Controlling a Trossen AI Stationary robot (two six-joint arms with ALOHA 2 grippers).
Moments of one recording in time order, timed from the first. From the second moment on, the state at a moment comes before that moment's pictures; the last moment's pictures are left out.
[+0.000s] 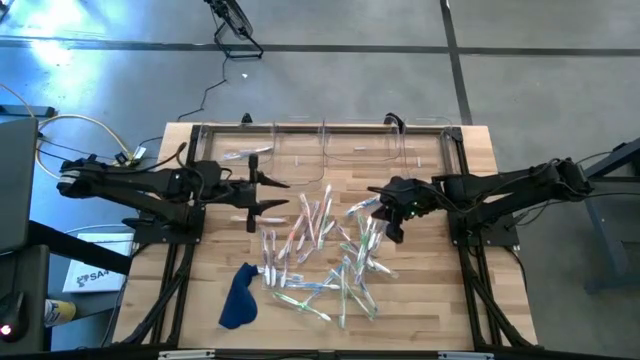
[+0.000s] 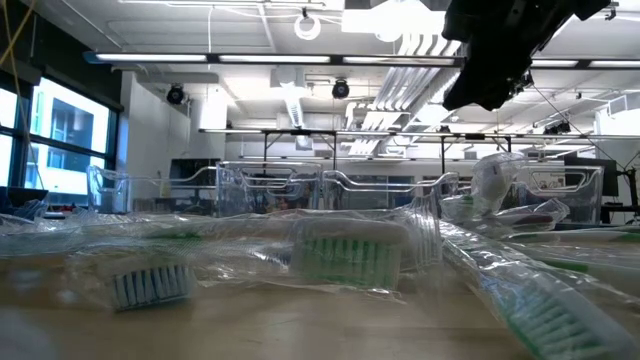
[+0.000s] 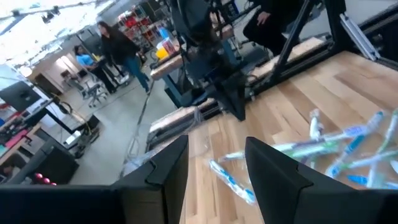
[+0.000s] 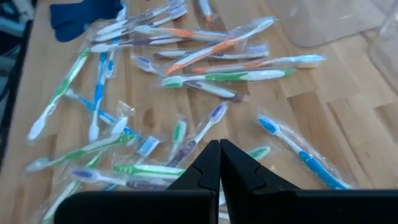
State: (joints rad) left arm -0.08 0.90 0.81 0.00 -0.15 0.52; right arm 0.05 1.11 0.75 -0.39 0.02 0.34
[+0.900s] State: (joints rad) left arm -0.08 0.90 0.81 0.00 -0.15 0.43; right arm 0.08 1.27 0.75 -0.39 -0.16 -0.01
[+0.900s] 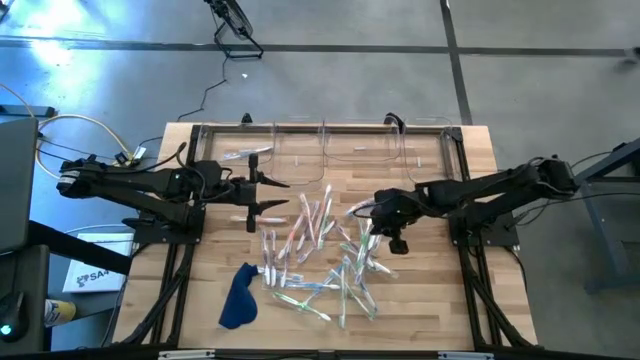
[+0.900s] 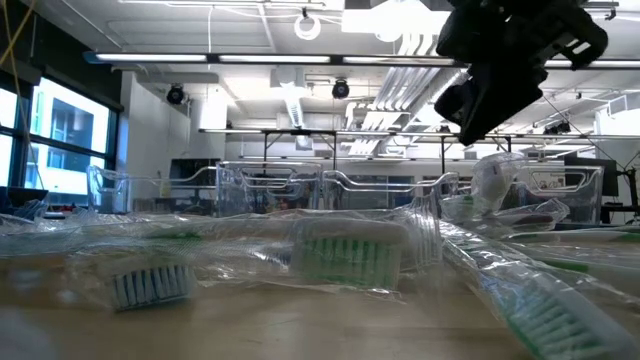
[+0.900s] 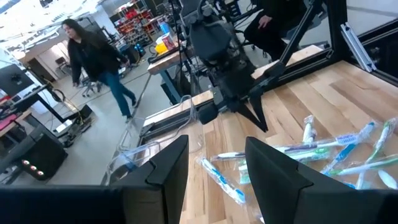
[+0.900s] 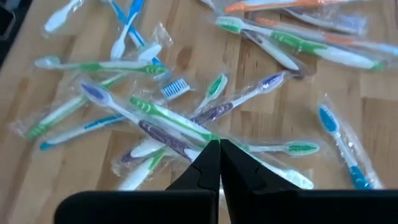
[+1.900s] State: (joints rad) left arm -0.08 0.91 0.81 0.00 -0.15 0.43; right arm 0.17 1.42 0.75 -0.39 -0.08 -0.06
